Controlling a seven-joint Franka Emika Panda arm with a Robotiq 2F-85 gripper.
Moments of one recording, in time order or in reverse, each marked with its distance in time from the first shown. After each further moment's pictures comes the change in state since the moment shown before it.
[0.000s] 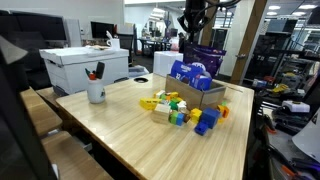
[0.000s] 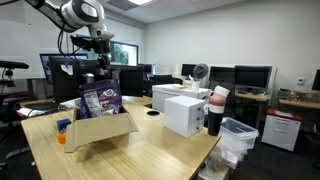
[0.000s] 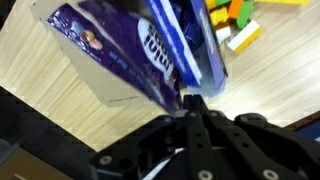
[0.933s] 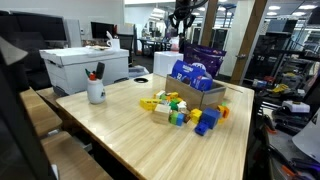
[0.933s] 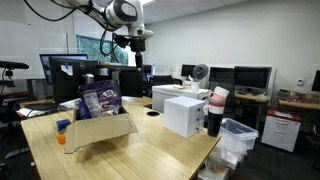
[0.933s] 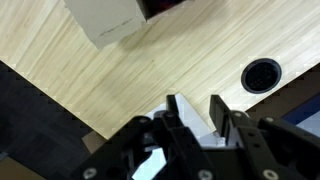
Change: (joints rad) arm -0.087 0.350 -0.155 0.487 0.106 -0.128 -0.274
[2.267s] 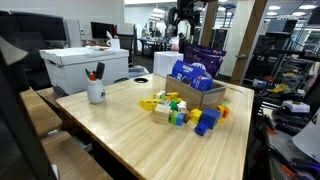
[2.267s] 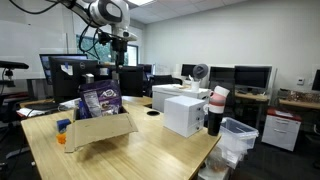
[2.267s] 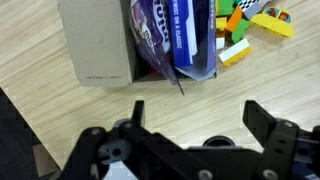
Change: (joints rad) arm 0.080 -0.133 0.041 -0.170 0.077 -0.073 -0.231
